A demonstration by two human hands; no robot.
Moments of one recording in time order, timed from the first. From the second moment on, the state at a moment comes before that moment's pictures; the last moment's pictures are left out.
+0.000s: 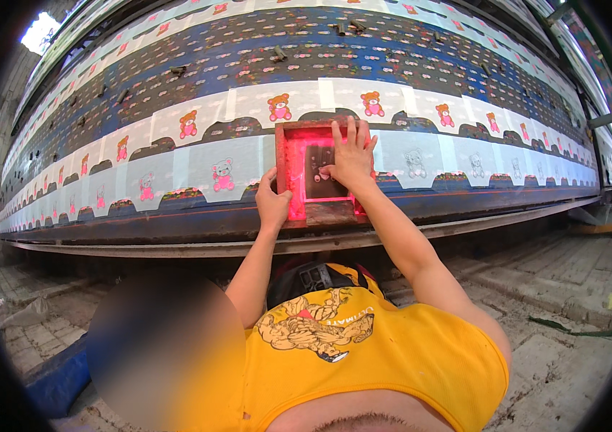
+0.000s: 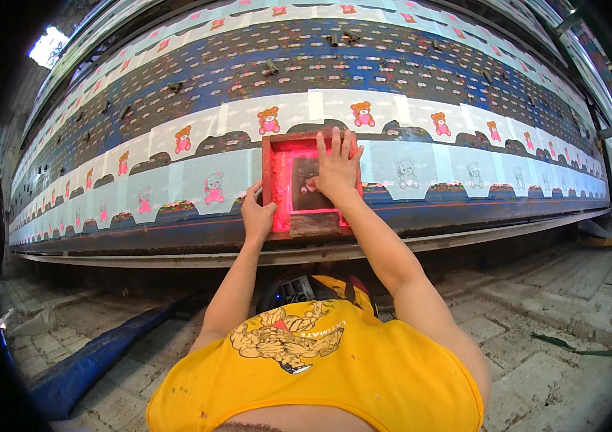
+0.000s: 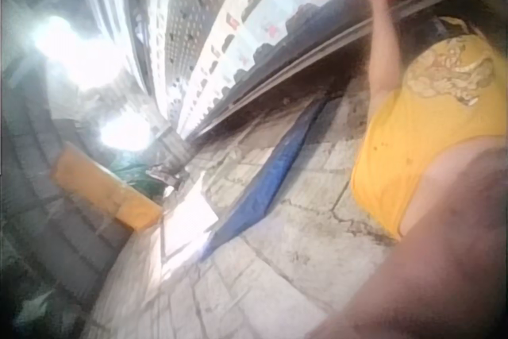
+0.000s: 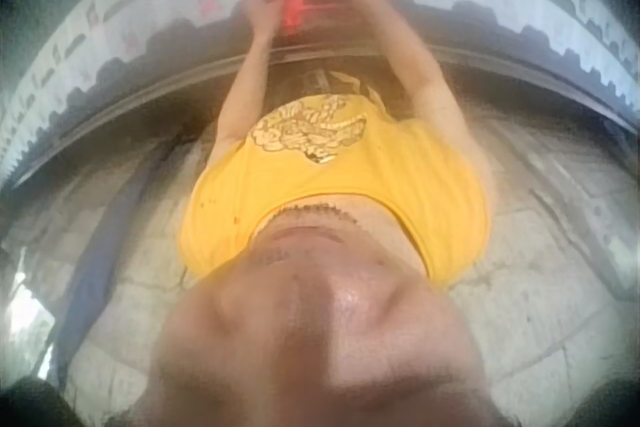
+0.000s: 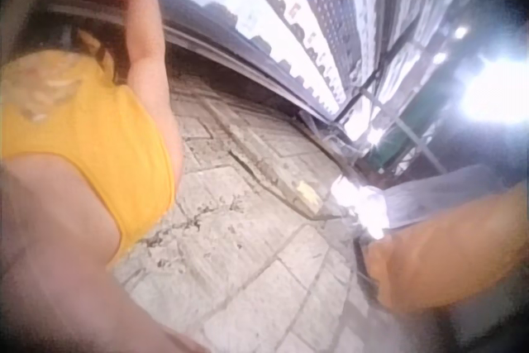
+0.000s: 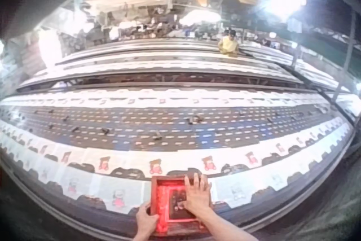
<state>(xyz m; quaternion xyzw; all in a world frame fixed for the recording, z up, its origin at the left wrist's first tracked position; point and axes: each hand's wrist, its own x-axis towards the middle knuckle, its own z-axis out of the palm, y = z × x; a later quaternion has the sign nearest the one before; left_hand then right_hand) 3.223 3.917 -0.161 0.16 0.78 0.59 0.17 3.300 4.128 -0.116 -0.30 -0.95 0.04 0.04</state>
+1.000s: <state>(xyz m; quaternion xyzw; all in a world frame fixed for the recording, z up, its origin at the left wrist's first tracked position) 3.226 3.919 -0.144 0.16 0.79 0.57 0.17 3.303 4.110 -0.115 -0.24 -0.97 0.05 0.05</state>
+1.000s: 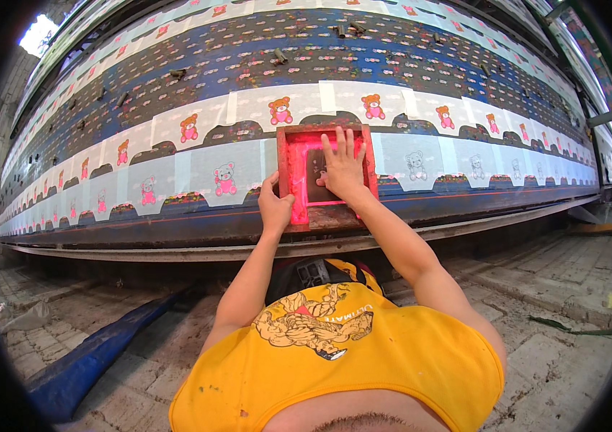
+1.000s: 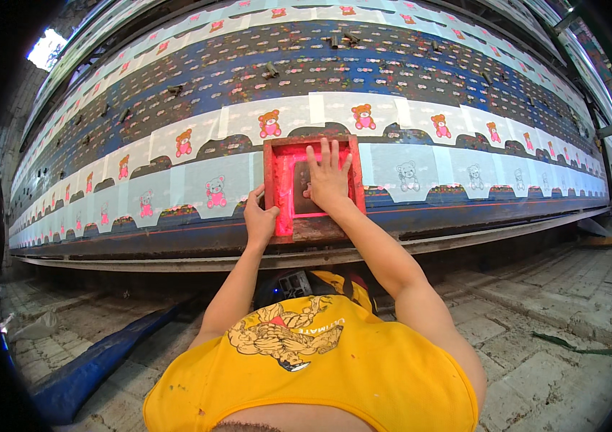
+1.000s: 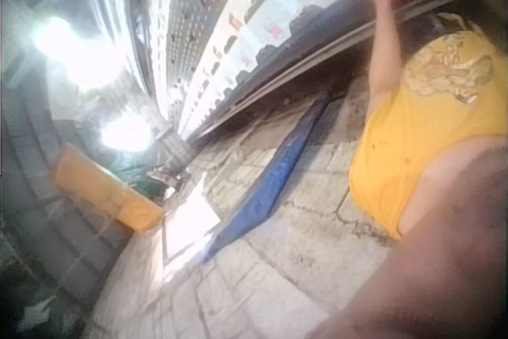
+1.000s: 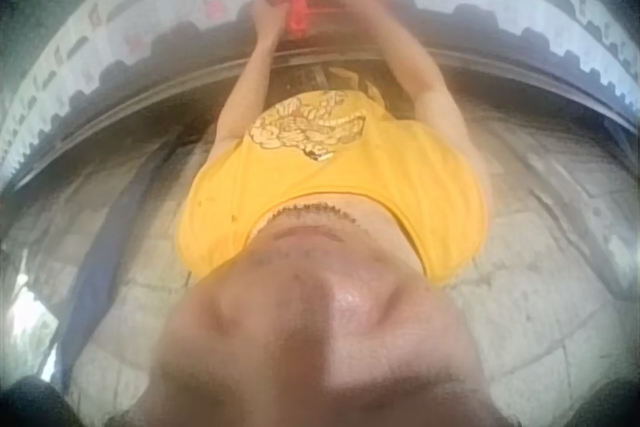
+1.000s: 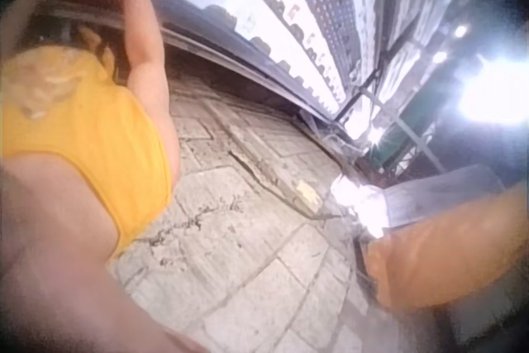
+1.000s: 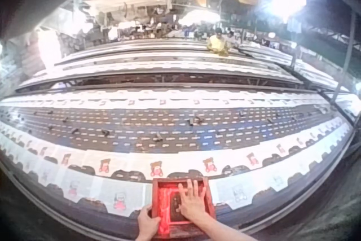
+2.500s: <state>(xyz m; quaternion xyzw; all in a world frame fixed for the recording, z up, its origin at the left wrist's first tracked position) 3.220 3.915 -0.164 0.17 0.78 0.58 0.17 3.372 4.166 -0.117 -0.45 -0.81 0.35 0.15</state>
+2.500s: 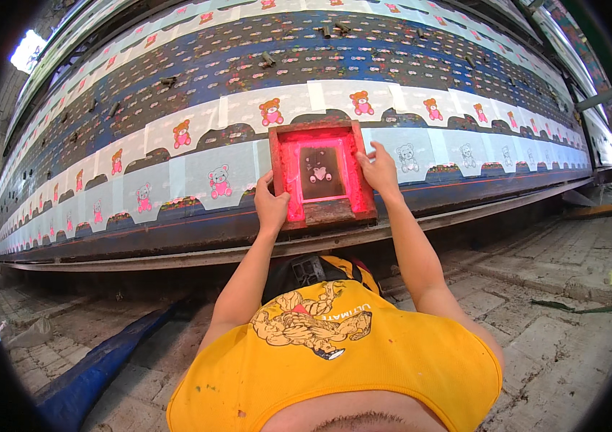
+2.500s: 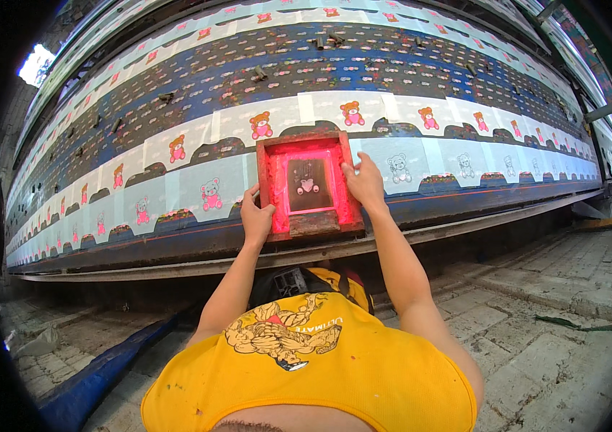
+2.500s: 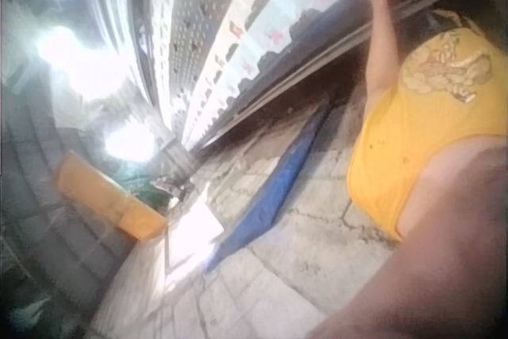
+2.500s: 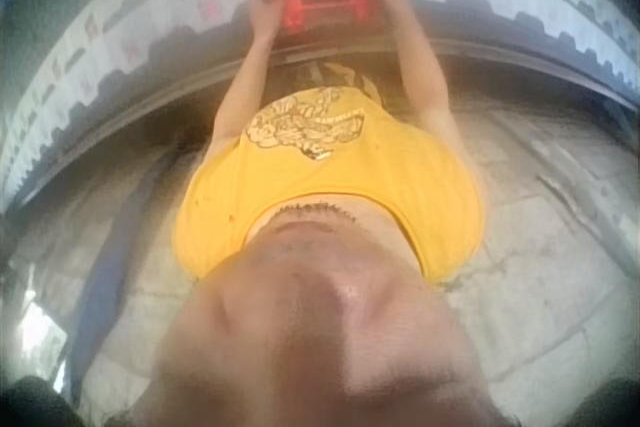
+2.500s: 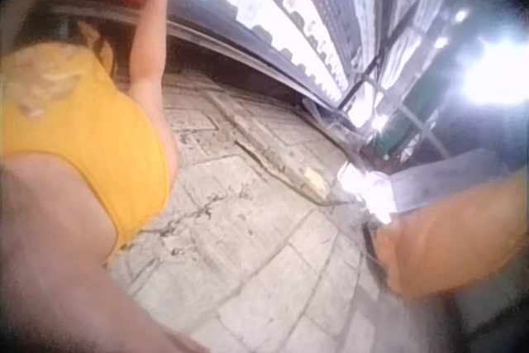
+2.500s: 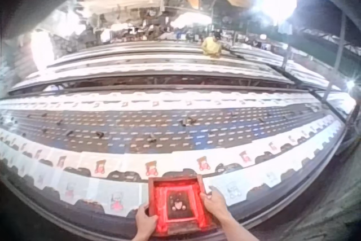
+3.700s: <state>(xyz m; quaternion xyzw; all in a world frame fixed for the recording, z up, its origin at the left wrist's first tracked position) 3.223 3.915 -0.163 0.18 0.81 0.55 0.13 3.415 4.065 -0.110 -0.06 -0.95 0.25 0.18</state>
